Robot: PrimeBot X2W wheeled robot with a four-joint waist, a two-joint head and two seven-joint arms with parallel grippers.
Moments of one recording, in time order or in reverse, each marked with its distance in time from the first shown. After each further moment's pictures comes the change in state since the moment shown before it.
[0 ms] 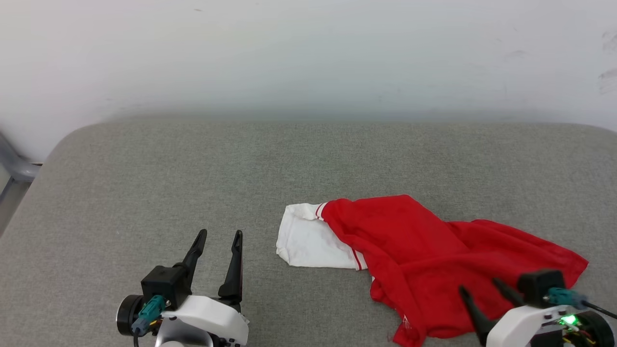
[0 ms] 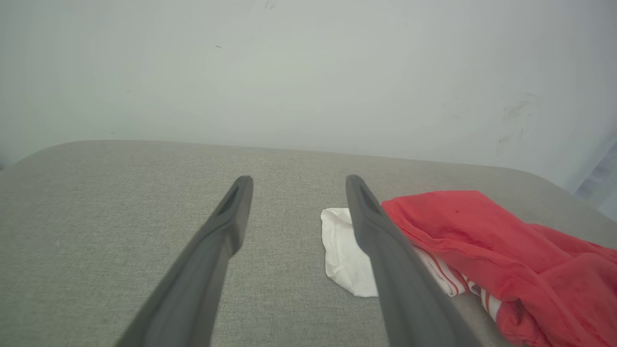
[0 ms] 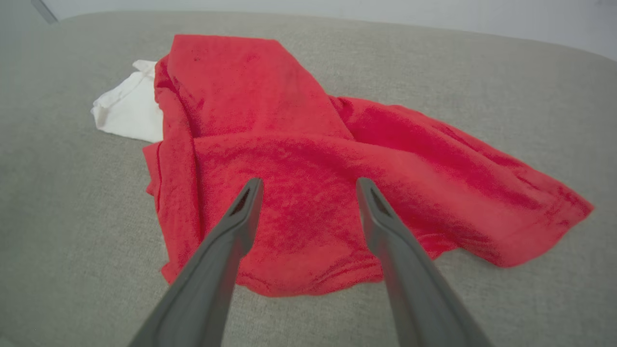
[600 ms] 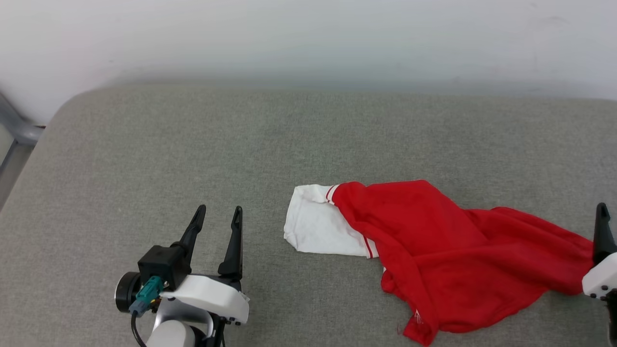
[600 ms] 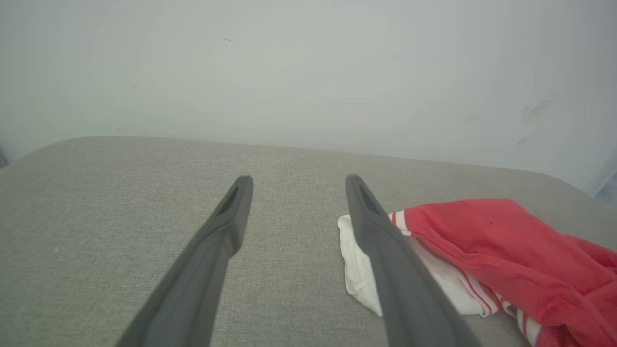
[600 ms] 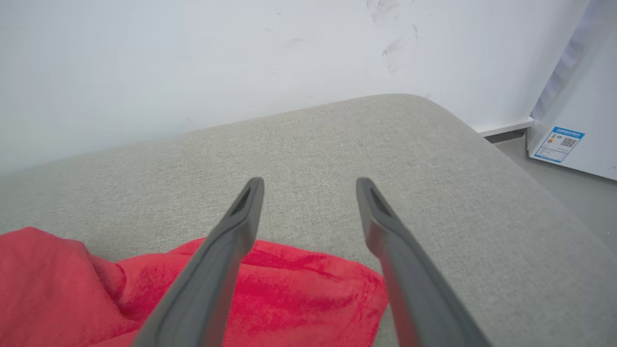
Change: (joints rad) left arm -0.073 -0.010 0.010 0.002 0.008 -0.012 -0.011; right arm -0.305 0.005 -0.463 0.319 -0.051 0.000 -0.198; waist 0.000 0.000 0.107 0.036
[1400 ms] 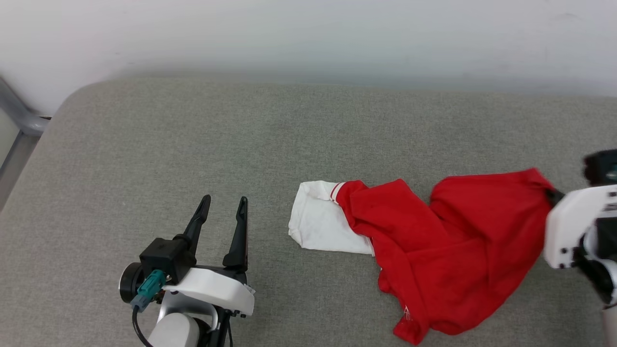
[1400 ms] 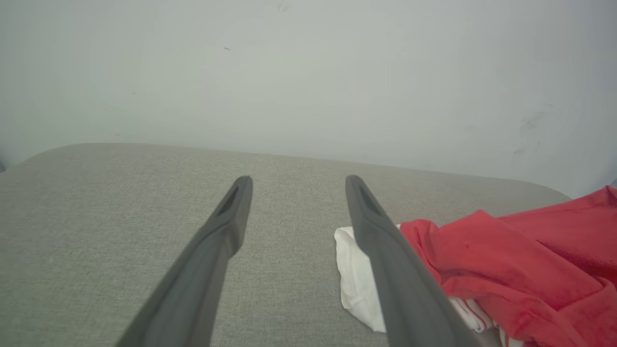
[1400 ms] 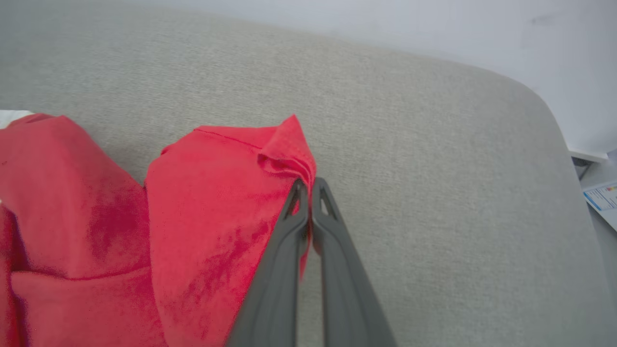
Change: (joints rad) left arm -0.014 0.012 -0.032 -0.031 -0.030 0.025 0.000; right arm -0.075 -0.104 0.388 -0.243 0.005 0.000 0.577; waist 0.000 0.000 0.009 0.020
